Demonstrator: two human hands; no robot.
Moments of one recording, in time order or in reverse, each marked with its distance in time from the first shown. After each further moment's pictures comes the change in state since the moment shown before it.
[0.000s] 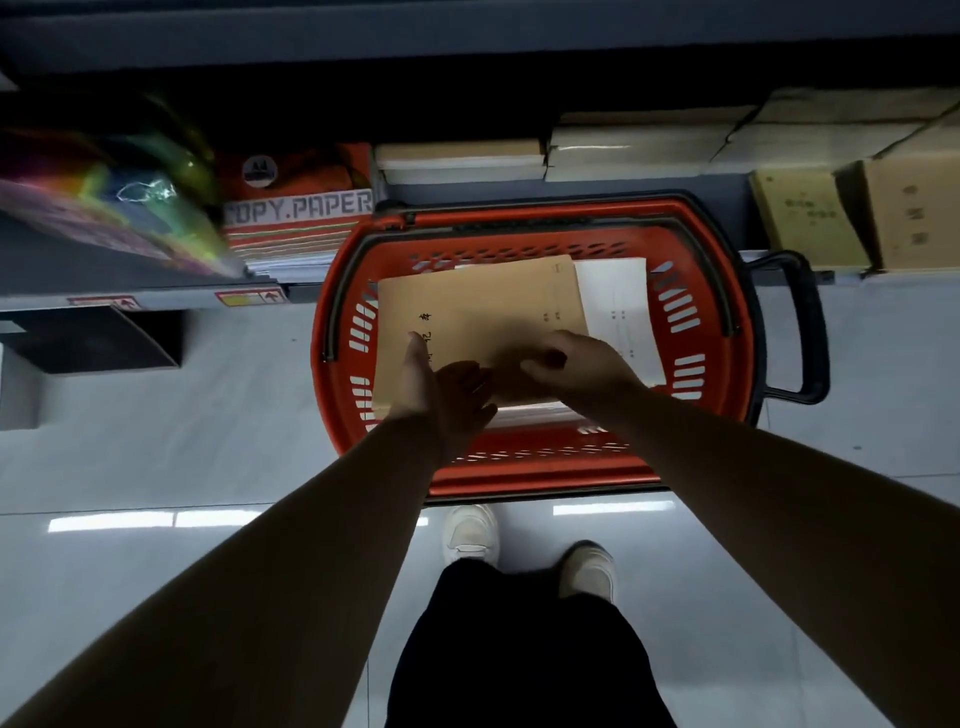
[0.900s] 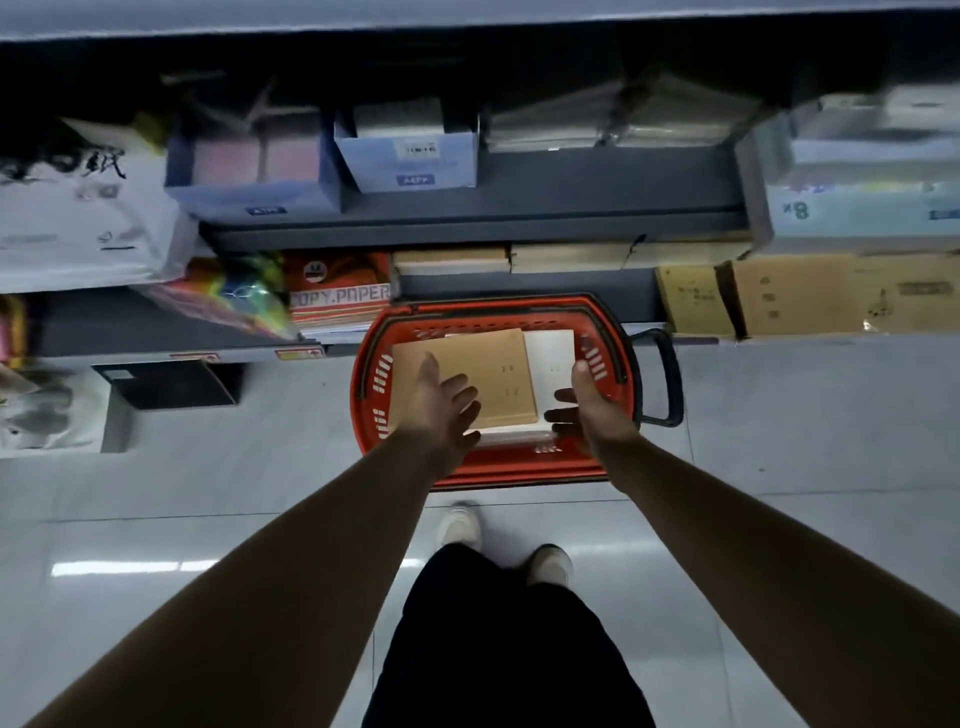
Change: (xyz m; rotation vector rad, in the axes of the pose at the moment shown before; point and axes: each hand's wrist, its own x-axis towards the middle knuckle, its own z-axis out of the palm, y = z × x) left_hand -0.188 0.014 0.107 0.171 0.045 0.088; right_hand -0.175 -0.092 -0.125 0.824 0.117 0.408
